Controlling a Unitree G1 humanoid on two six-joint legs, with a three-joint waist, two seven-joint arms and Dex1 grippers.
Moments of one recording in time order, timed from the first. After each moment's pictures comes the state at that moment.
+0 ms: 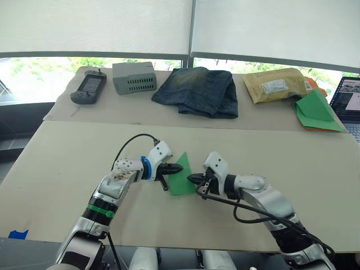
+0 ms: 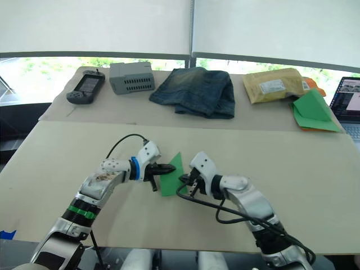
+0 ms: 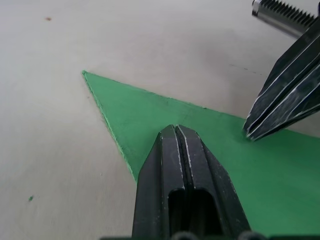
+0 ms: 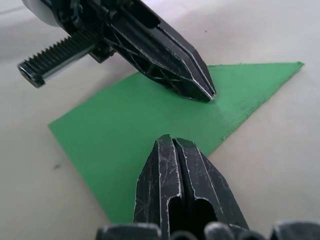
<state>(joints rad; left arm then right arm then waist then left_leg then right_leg) -0.47 0.39 -0.25 0.12 -0.17 0.50 -0.91 -0.30 -0.41 0.32 -0.20 0.20 0.61 0.72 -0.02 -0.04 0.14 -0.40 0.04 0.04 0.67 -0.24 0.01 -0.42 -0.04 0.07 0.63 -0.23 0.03</state>
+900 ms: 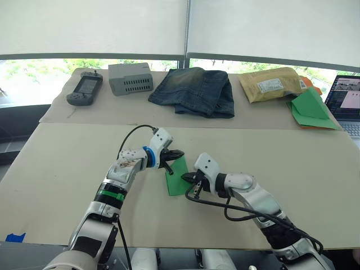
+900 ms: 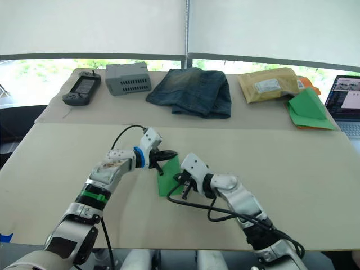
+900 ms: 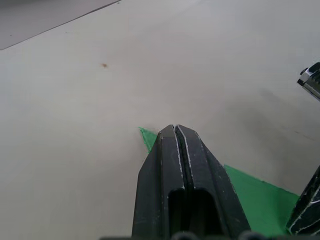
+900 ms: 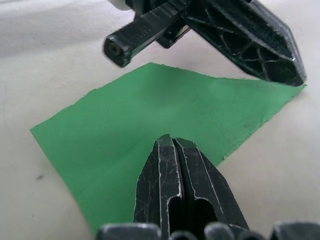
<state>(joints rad) -0.66 0.29 -0.18 0.43 -0.17 0.39 -0.86 -0.32 -0.38 0.38 -0.15 0.10 0.55 0.71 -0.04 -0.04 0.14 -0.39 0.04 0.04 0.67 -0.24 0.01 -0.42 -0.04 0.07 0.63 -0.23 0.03</state>
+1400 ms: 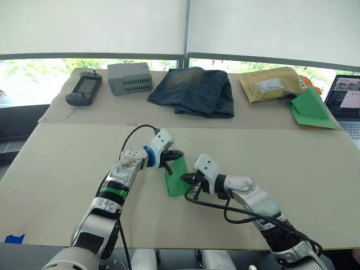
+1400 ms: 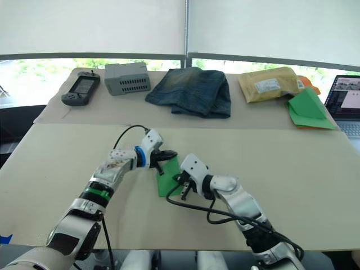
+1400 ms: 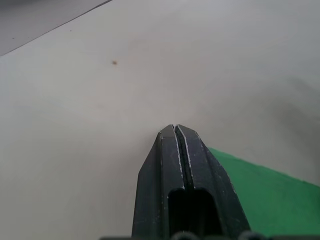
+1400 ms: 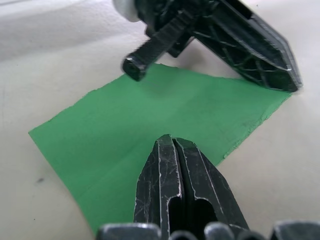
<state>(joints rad) -0.64 0.30 -0.20 0.51 -0.12 0.27 -0.89 -0.31 -0.37 0.38 -0.19 0.10 0.57 0.69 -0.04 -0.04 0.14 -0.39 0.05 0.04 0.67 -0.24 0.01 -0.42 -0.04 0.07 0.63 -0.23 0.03</state>
